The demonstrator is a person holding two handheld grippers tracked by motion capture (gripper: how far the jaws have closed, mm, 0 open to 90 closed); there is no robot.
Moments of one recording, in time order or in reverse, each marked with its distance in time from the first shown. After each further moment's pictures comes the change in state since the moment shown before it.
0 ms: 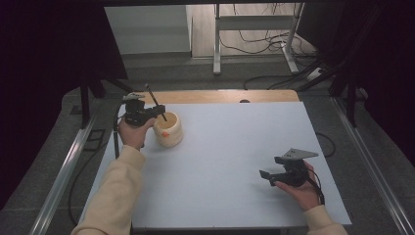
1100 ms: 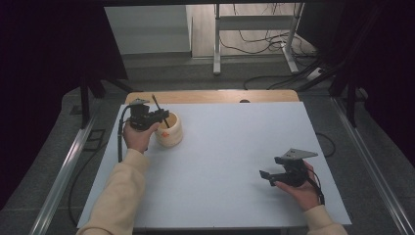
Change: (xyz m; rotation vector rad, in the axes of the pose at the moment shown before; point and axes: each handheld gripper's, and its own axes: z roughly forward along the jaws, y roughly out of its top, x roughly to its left) left arm 0.003 -0.015 0.018 -0.007 0.054 0.012; right arm 0.000 -0.001 0.001 0.008 -0.001 0.003
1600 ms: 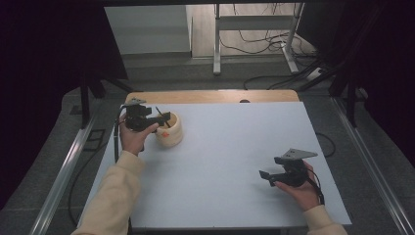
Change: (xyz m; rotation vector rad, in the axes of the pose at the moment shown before) left arm -0.005 0.001 -0.019 0.004 -0.011 0.031; right arm 0.001 0.000 0.000 0.003 0.000 -0.003
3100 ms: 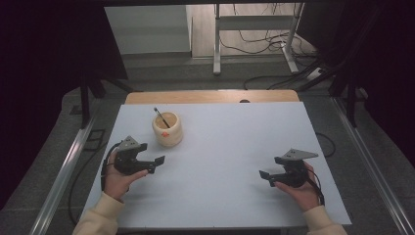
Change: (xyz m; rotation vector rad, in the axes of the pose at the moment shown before) left arm -0.030 -0.100 -0.063 0.122 -0.083 0.180; right arm 0.002 0.000 -0.002 -0.014 -0.003 0.001
